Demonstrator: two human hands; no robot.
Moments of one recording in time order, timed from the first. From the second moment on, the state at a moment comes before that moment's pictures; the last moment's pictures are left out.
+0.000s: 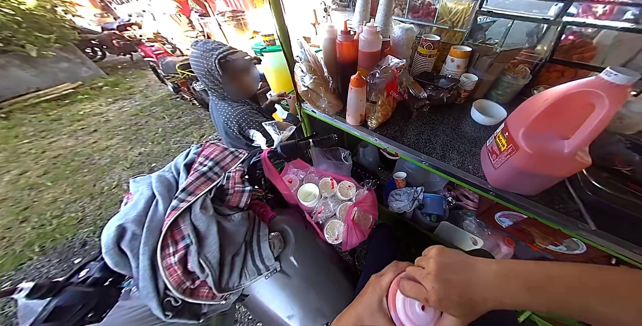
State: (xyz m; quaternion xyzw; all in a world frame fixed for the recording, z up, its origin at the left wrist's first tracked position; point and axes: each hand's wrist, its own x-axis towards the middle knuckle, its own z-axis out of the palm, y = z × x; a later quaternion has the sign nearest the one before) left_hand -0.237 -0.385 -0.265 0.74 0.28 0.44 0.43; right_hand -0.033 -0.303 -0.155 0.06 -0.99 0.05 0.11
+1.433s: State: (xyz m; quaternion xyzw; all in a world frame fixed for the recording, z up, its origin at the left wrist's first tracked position) left_hand -0.247 -0.388 -0.249 0.72 0.32 0.42 0.46; right_hand -0.043 -0.302 -0.193 0.02 -0.97 0.09 0.23
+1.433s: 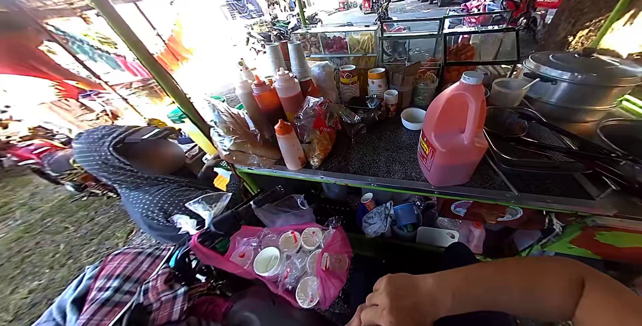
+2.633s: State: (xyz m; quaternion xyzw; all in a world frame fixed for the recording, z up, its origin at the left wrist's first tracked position) left_hand -0.334 -0.123 0.105 0.58 0.36 0.73 0.04; right_hand 0.034 -0.115 -0.269 -0.58 -0.75 -0.09 0.30
